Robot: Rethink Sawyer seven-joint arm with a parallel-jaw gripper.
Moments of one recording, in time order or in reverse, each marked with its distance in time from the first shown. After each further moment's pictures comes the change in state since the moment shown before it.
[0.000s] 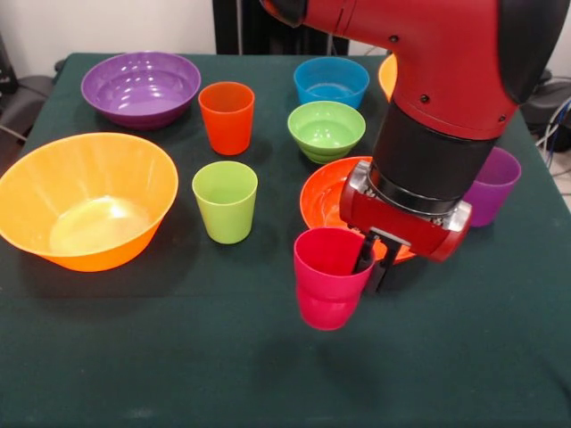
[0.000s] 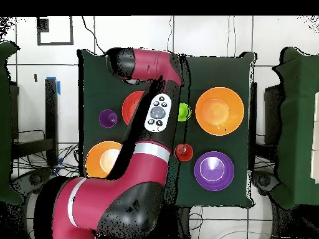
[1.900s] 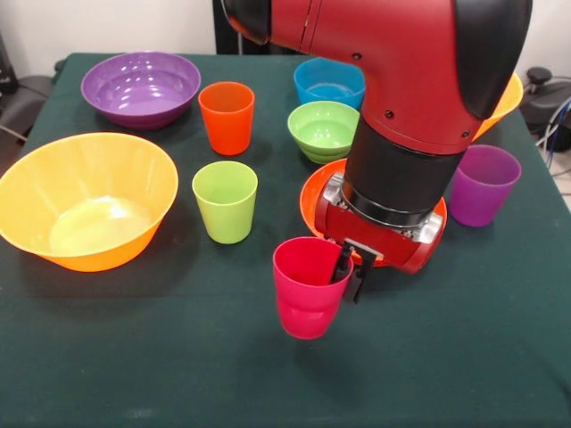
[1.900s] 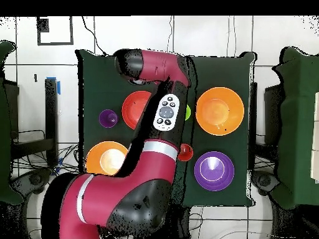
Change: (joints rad) arm -0.032 0.012 0.023 0.000 -0.014 -0.025 0.000
